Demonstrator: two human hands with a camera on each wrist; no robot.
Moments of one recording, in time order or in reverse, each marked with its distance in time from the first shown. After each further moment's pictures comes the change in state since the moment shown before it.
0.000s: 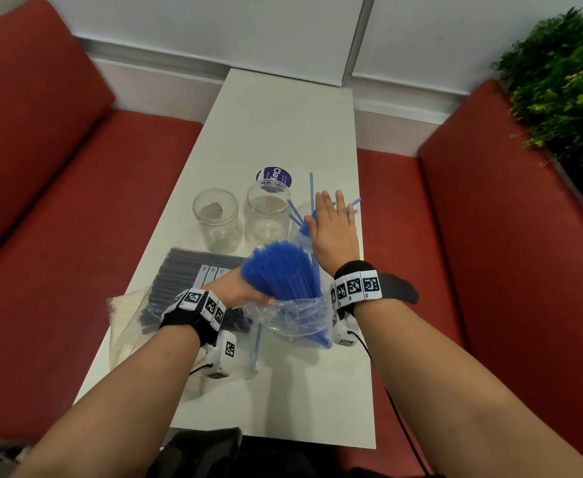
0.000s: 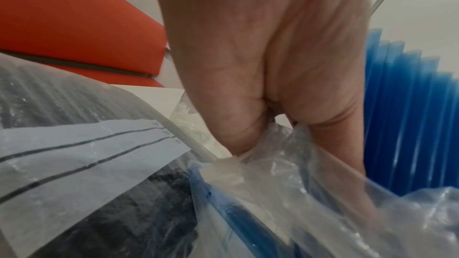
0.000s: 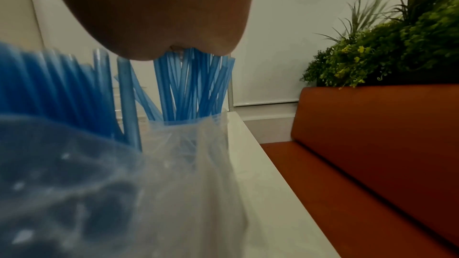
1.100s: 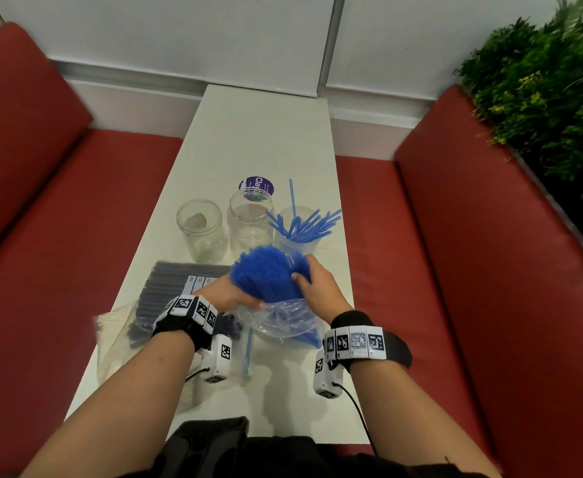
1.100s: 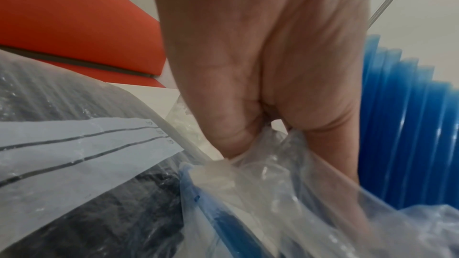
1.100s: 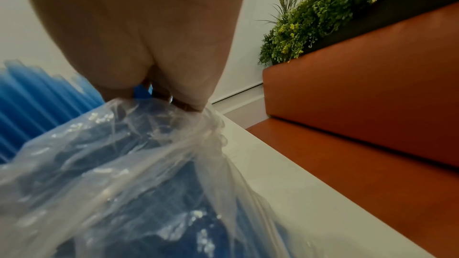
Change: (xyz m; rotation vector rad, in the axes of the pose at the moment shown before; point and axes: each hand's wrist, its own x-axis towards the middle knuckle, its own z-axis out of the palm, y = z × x) left_hand 0.012 -0.011 0.000 0.003 0.039 -0.004; right_hand -0.084 0.004 0.024 0.691 -0.153 0.210
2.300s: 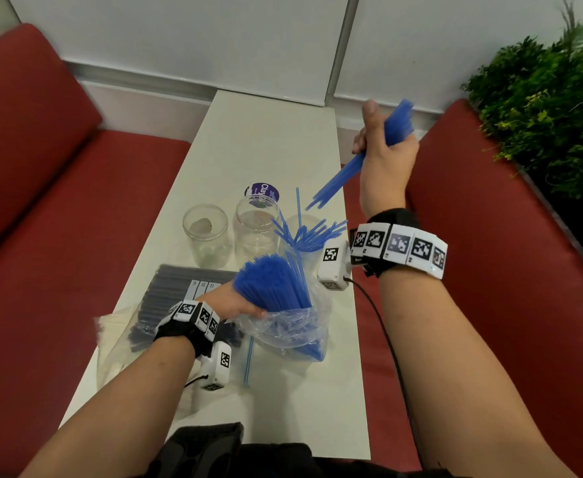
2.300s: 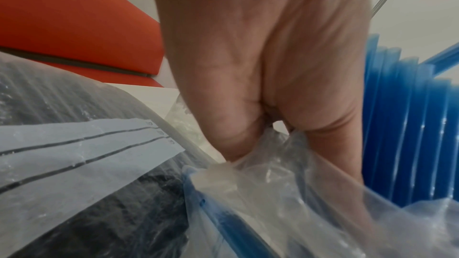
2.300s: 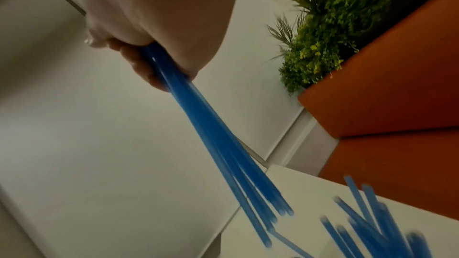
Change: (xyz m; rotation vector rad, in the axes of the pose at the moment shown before) left_hand 0.000 -0.003 -0.001 -0.058 -0.018 -0.006; right_hand 0.072 -0.173 -0.129 0.729 0.614 -0.416
